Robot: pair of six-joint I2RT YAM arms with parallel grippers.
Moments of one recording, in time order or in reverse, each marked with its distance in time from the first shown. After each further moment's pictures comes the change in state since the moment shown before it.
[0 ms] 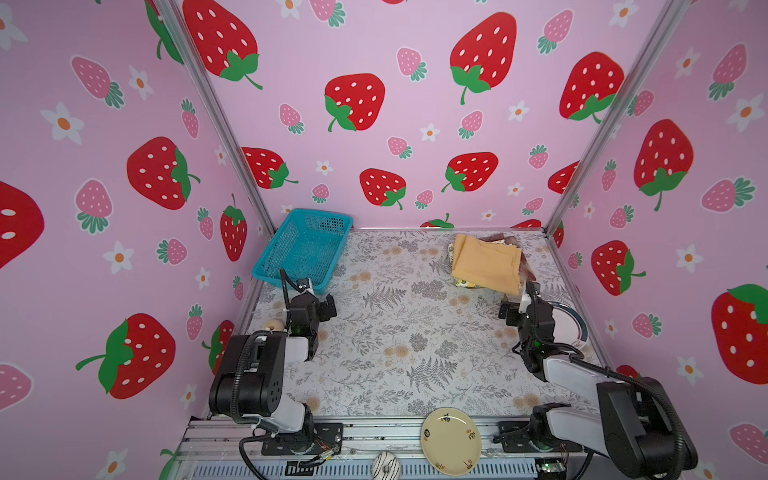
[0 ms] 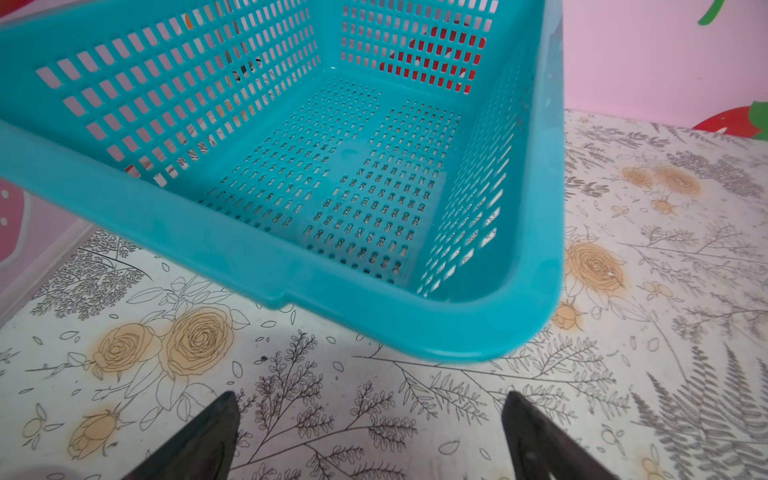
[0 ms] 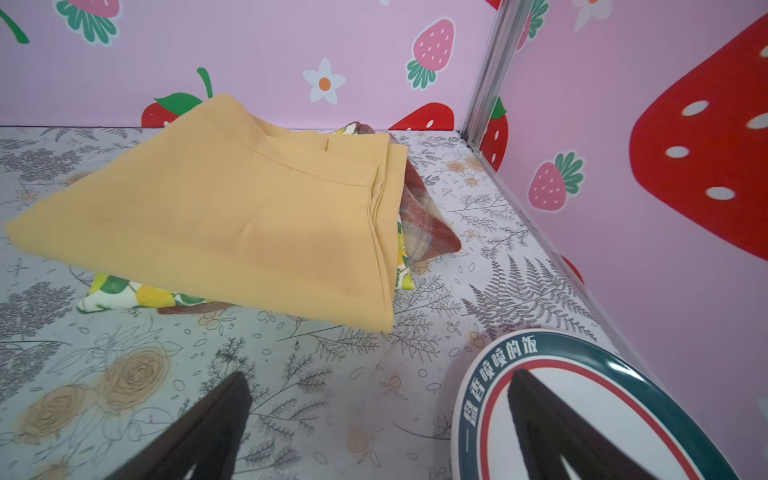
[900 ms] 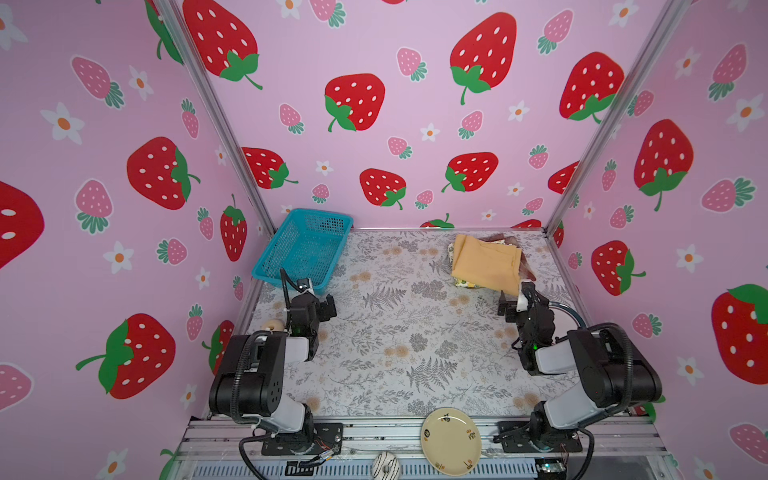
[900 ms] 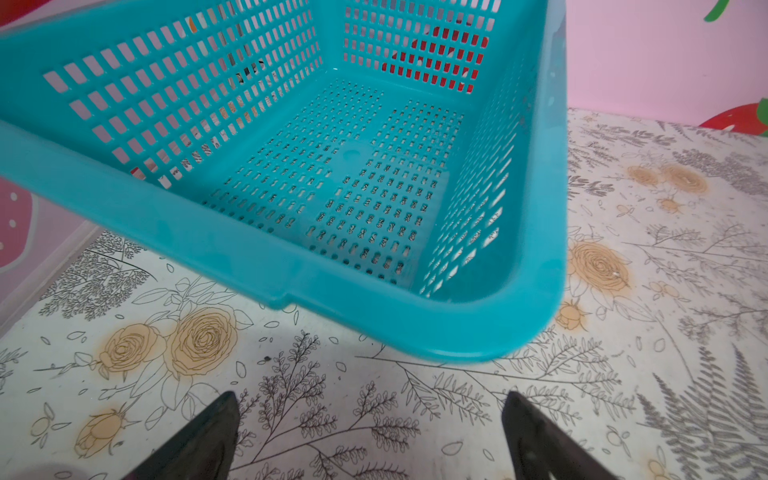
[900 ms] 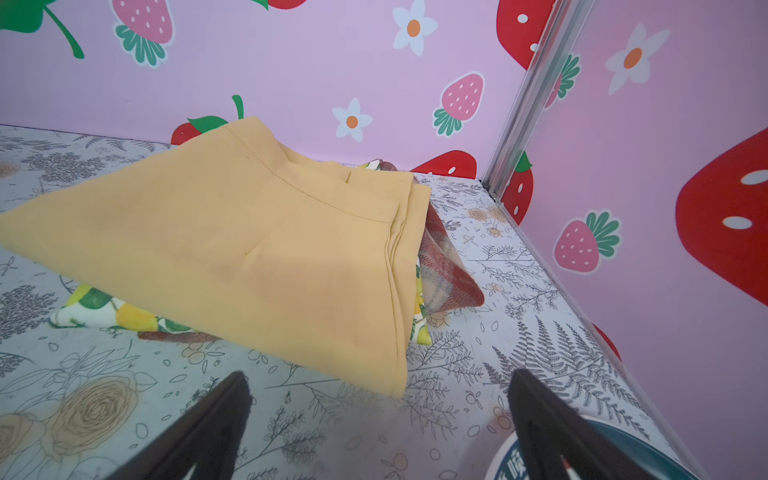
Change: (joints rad) left arm -0.009 0.000 0.002 -0.002 -0.017 0.008; right arm -0.088 0.340 0.004 0.458 -0.187 -0.116
